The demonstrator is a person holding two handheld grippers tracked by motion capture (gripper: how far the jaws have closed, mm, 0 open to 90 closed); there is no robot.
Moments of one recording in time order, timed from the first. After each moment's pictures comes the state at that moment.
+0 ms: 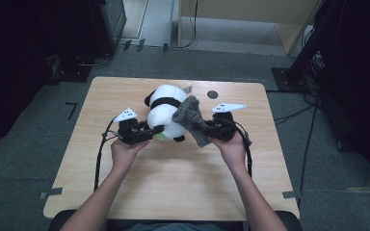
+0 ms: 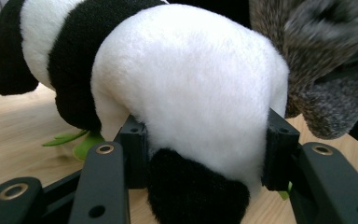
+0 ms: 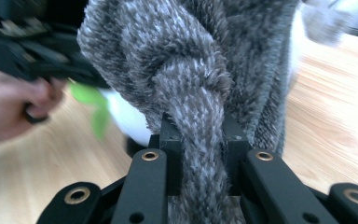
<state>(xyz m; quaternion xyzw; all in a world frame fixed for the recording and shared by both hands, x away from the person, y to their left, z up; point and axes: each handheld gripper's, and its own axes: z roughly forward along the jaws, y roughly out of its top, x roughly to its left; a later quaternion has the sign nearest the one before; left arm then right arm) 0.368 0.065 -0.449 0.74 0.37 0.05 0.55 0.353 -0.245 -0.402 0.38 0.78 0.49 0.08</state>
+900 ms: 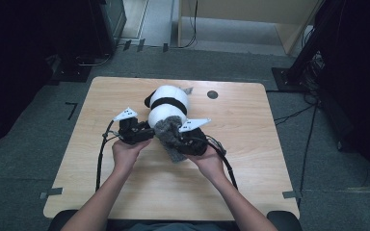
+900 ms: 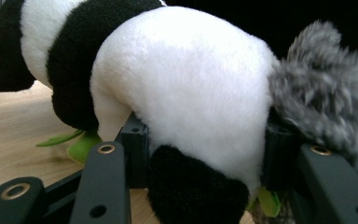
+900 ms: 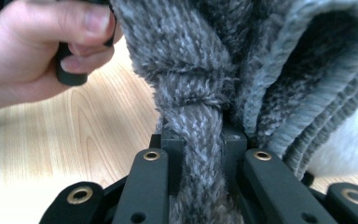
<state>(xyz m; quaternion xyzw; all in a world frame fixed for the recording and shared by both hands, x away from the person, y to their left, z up) 0.368 0.068 -0.443 0.72 0.40 0.04 0.56 0.332 -0.170 -0.437 0.30 0.84 0.45 0.06</state>
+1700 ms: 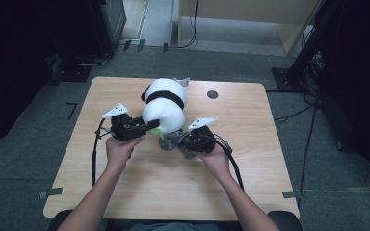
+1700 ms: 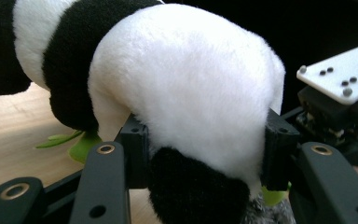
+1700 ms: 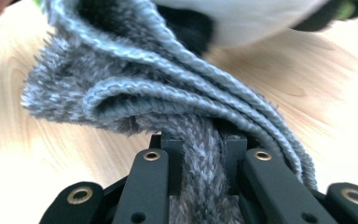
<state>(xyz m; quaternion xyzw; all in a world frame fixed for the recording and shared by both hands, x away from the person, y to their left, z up) 0.370 0.088 -0.431 0.71 0.38 0.03 0.59 0.353 -0.200 -0.463 0.35 0.84 0.41 0.07</state>
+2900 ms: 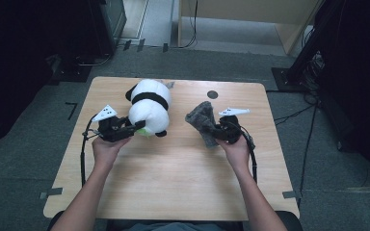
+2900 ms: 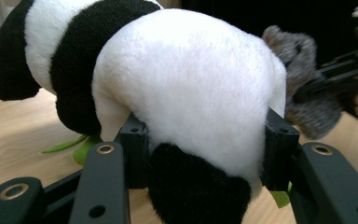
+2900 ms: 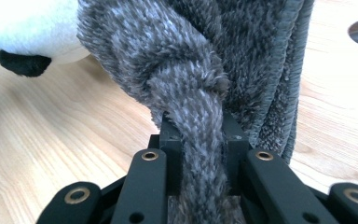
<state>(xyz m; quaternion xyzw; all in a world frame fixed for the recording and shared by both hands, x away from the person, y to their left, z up) 0.377 0.126 -0.446 0.74 0.38 0.11 0.55 0.373 -0.280 -0.452 0.45 0.77 0.43 0.10</state>
